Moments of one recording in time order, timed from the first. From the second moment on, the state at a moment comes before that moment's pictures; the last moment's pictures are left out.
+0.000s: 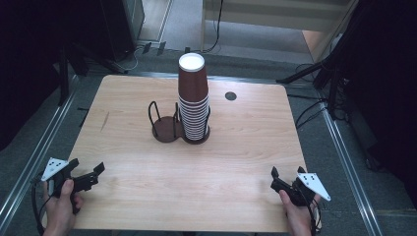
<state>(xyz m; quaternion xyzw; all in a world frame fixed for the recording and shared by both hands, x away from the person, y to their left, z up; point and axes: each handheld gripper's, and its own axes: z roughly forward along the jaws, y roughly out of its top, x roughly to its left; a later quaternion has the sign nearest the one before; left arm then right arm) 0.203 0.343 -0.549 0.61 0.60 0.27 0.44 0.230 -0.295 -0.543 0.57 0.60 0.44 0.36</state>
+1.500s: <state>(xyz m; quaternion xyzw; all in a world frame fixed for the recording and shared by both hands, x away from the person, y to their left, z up) 0.207 0.332 -0.551 0.62 0.61 0.30 0.39 0.260 -0.225 -0.465 0.52 0.60 0.48 0.37</state>
